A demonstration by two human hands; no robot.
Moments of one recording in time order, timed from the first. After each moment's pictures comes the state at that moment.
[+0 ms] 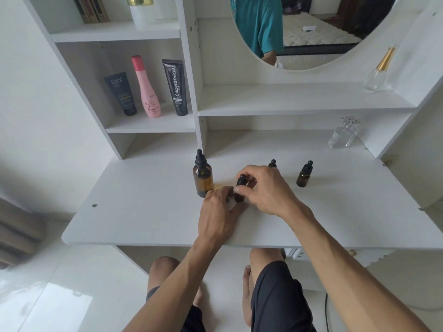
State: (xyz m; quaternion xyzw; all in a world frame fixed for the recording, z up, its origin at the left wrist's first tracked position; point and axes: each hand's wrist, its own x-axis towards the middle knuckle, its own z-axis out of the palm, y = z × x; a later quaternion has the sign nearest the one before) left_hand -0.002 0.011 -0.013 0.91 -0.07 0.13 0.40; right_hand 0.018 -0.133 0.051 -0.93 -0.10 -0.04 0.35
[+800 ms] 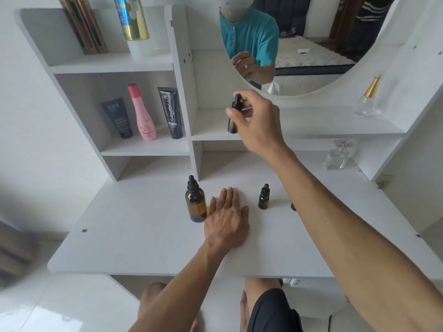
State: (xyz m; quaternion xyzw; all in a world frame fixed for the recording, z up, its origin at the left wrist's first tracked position) left_hand 0.046 -0.026 -0.015 0.98 -0.10 -0.01 0.15; right_hand 0.117 -0.126 0.164 -0.83 -0.14 -0.31 0.45
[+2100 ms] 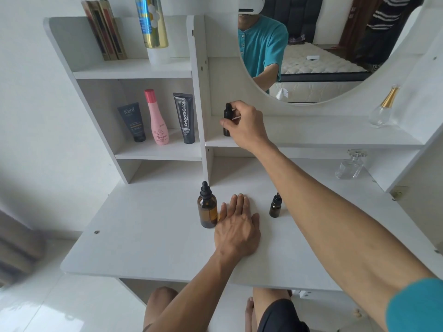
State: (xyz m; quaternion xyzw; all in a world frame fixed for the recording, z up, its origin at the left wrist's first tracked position) left_hand 0.048 -0.025 -0.022 0.98 -0.09 0.01 0.16; right_hand 0.182 -0.088 0.150 -0.86 -0.13 -0.23 0.44
